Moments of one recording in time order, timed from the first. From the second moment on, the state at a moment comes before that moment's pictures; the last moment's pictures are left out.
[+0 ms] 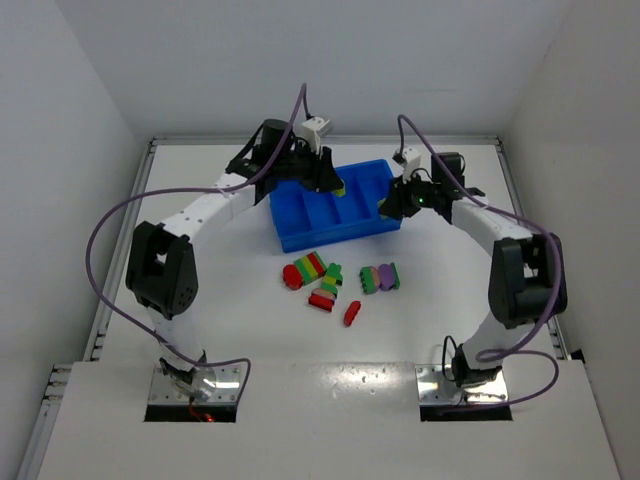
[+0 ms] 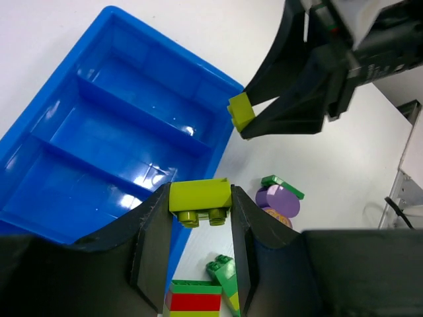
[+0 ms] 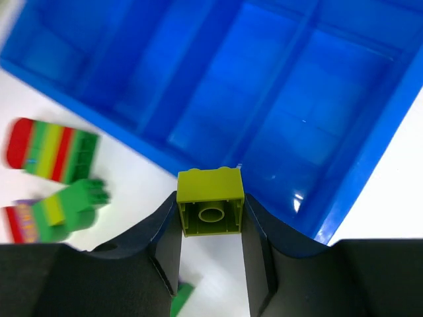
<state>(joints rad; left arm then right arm) -0.46 1.80 1.56 -0.19 0.57 -0.14 0.12 1.67 1.09 -0.13 -0.64 -0.22</state>
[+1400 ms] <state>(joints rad) -0.53 2.38 2.11 -0.06 0.53 -0.25 0.04 1.31 1.14 -0.21 -0.57 -0.13</state>
